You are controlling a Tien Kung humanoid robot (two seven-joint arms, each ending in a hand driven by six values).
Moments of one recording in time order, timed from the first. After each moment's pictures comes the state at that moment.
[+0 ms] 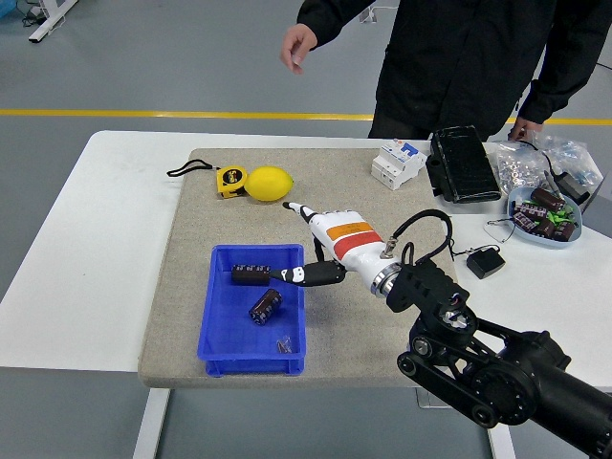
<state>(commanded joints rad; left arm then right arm) -0.16 0.05 -1.06 -0.18 1.06 0.13 0.24 0.68 -0.06 0.58 1.12 -1.90 -0.33 -0.16</state>
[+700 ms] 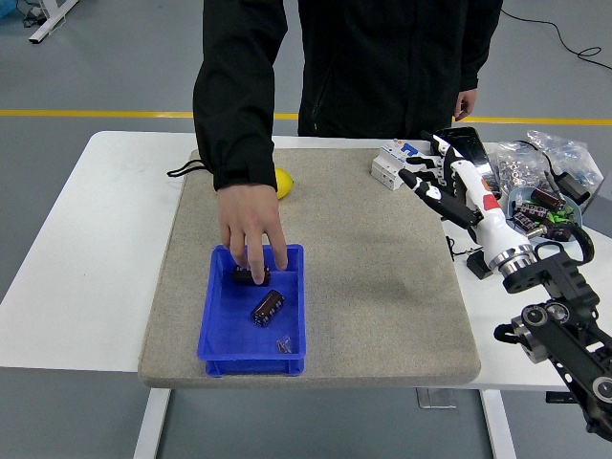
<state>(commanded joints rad) -0.16 0.05 -1.05 -0.18 1.04 0.13 0.24 0.41 -0.23 1.01 1.25 -1.17 -0.25 0.17</state>
